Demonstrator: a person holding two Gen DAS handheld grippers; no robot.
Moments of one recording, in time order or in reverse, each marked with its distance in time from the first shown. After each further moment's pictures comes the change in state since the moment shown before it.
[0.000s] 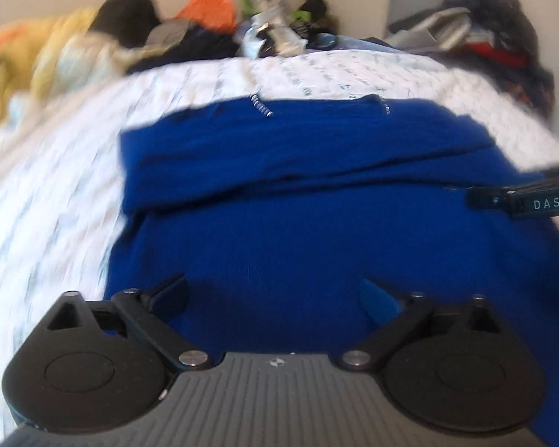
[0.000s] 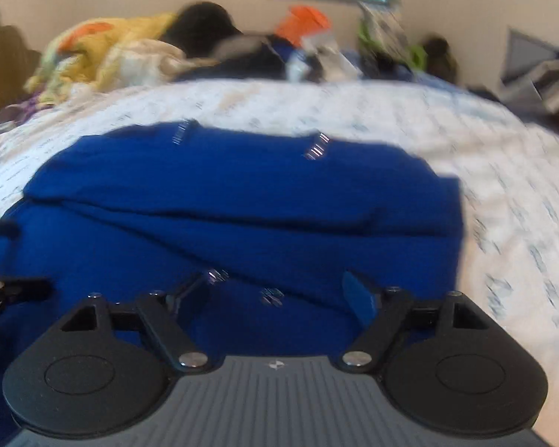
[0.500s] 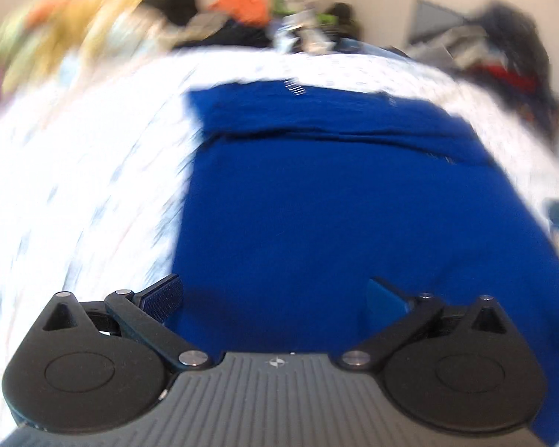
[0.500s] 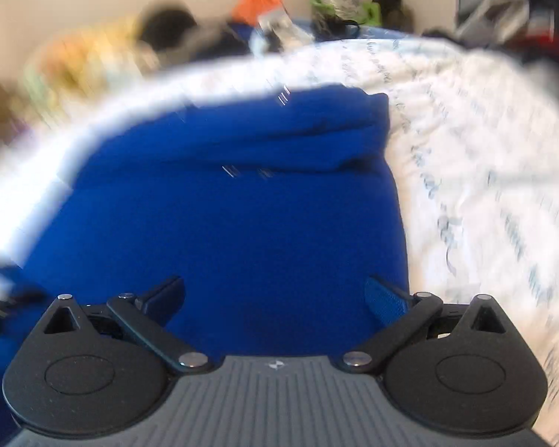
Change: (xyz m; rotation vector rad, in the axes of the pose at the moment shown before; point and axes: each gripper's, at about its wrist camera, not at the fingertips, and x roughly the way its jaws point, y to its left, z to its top) left arm -0.084 0.046 -0.070 -0.175 0.036 -0.005; right arm -0.105 -0.057 -0.082 0.331 -0.013 0.234
